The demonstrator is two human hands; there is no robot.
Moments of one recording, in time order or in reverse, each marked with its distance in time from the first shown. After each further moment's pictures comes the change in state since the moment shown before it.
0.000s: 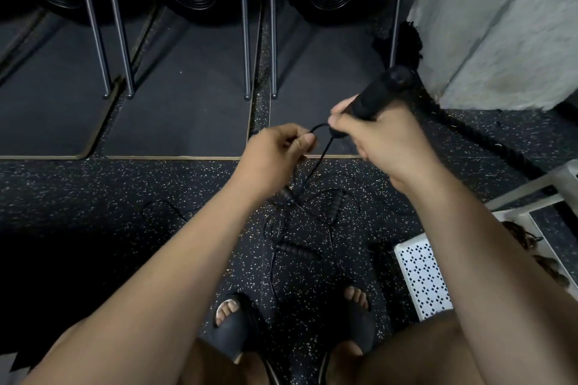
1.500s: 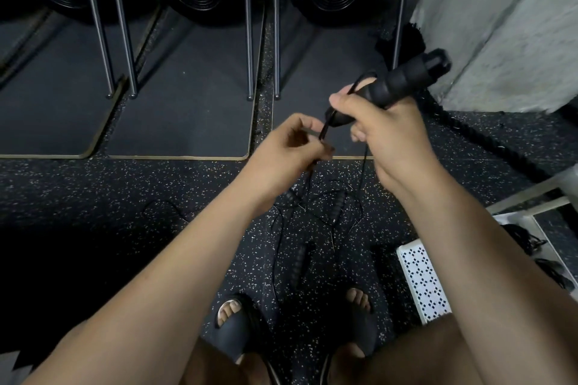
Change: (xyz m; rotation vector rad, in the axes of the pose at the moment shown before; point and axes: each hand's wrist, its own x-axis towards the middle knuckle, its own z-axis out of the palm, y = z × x) left_hand -0.011 0.026 0.002 -0.416 -0.105 -0.077; right_hand -0.003 -0.016 0.017 0.379 0.087 -0.105
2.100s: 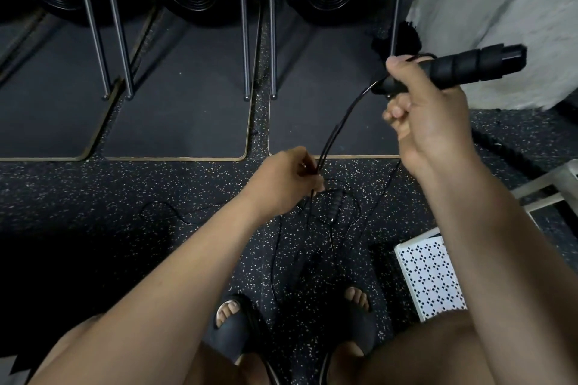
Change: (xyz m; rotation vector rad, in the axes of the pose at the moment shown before) left_hand -0.002 -0.031 0.001 0.435 -0.095 -0.131; right_hand 0.014 -0.016 -0.035 0.258 0.262 0.112
